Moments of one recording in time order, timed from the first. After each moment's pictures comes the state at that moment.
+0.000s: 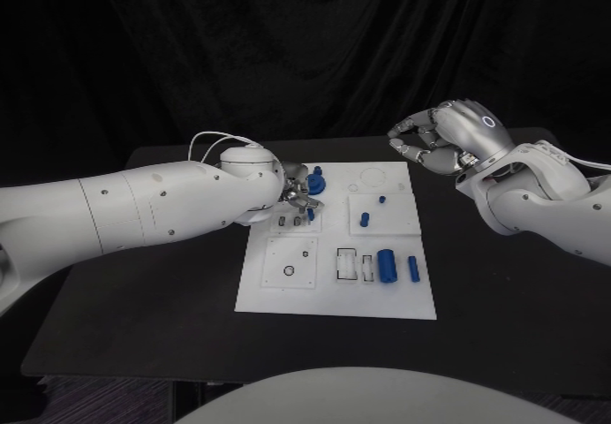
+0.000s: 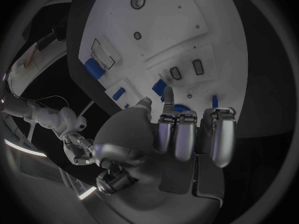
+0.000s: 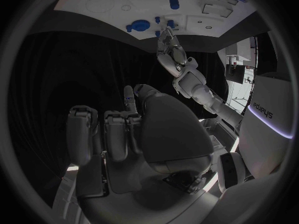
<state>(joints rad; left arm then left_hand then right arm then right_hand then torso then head) 1.37 -0.50 -0.21 1.34 -1.26 0.08 -0.49 1.12 0.17 -0.06 0.23 0.28 0.88 0.06 0.46 0.82 1.47 0.00 1.57 1.31 1.47 -0.04 1.56 1.31 0.05 1.45 0.07 1.50 1.31 1.39 -0.96 -0.25 1.58 -1.53 -0.80 0.10 1.41 -0.04 0.24 0.26 0.43 0.96 0.10 0.21 0.15 1.46 0.01 1.57 1.31 1.47 -0.05 1.56 1.31 0.04 1.47 0.05 1.46 1.31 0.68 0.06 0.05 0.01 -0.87</state>
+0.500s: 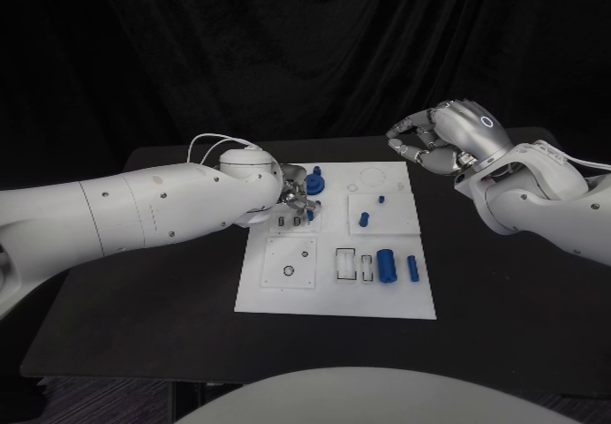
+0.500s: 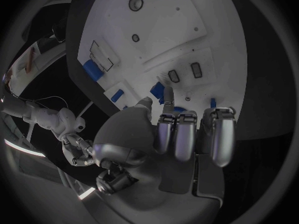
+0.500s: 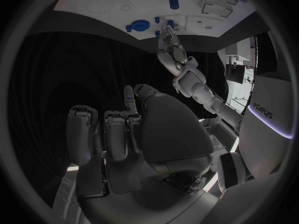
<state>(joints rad) 1.36 -0.50 -0.21 1.33 -1.26 0.09 -0.49 1.13 0.16 -0.04 0.22 0.28 0.89 0.06 0.42 0.82 1.47 0.00 1.57 1.31 1.47 -0.04 1.56 1.31 0.05 1.45 0.06 1.50 1.31 1.39 -0.96 -0.25 1.58 -1.53 -0.80 0.10 1.41 -0.04 0.24 0.26 0.43 0.96 0.10 0.21 0.15 1.46 0.01 1.57 1.31 1.47 -0.05 1.56 1.31 0.04 1.47 0.05 1.45 1.31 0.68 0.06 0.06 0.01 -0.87</state>
